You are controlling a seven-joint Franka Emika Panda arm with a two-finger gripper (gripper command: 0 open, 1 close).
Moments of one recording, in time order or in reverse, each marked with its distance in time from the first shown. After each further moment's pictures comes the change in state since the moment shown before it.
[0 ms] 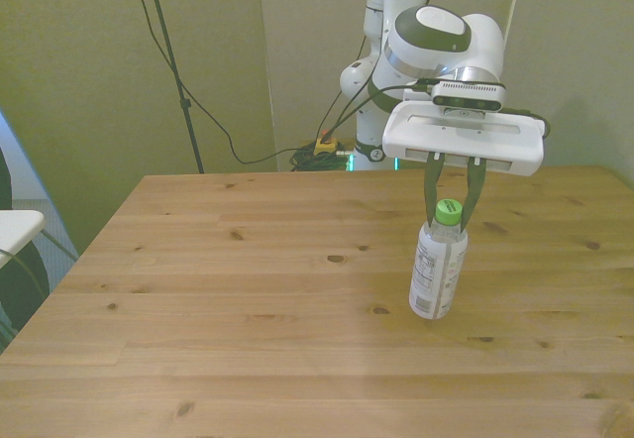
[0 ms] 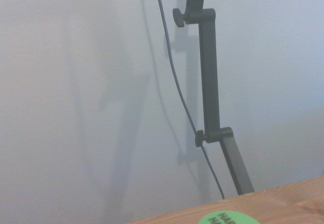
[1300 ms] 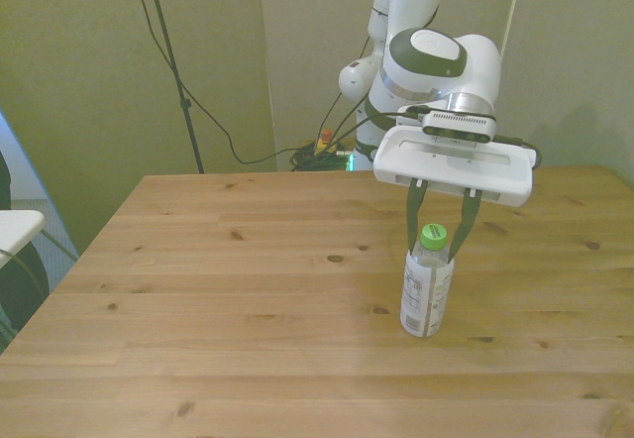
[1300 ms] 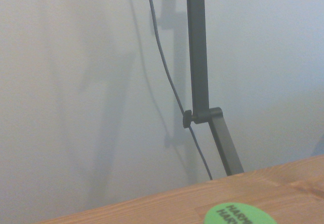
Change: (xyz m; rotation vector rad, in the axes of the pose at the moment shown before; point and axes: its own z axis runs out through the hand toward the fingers) arm -0.012 0.018 0.034 -0.058 -0.005 -0.002
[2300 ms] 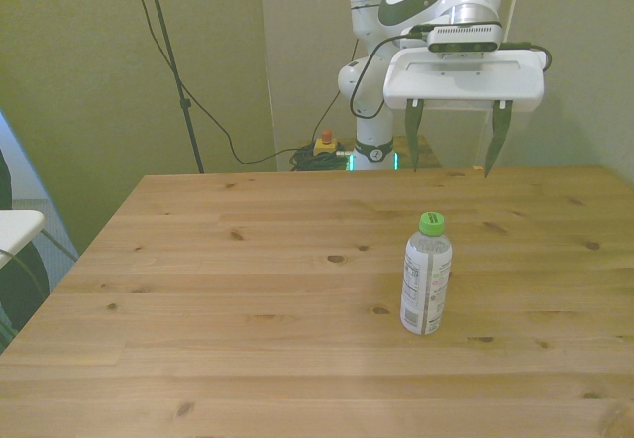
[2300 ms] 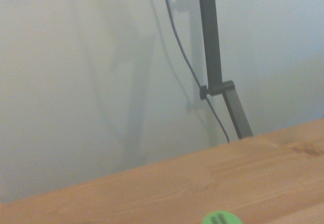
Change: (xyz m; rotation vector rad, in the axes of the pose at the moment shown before) arm 0.060 -0.029 -0.113 -0.100 -0.220 0.039
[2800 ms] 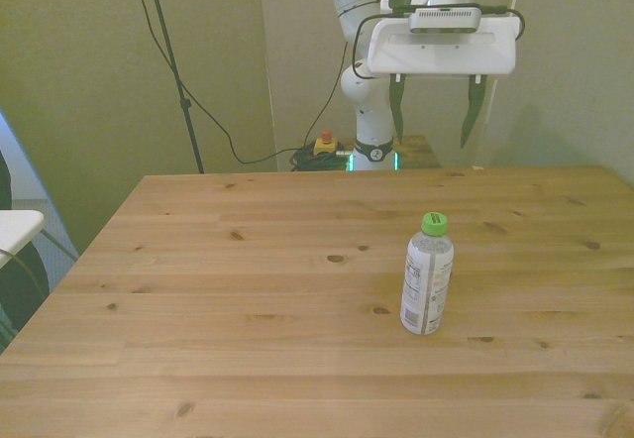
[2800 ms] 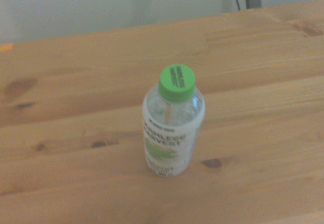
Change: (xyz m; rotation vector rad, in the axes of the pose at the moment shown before) arm 0.038 0.021 -0.043 -0.254 -0.314 -0.127
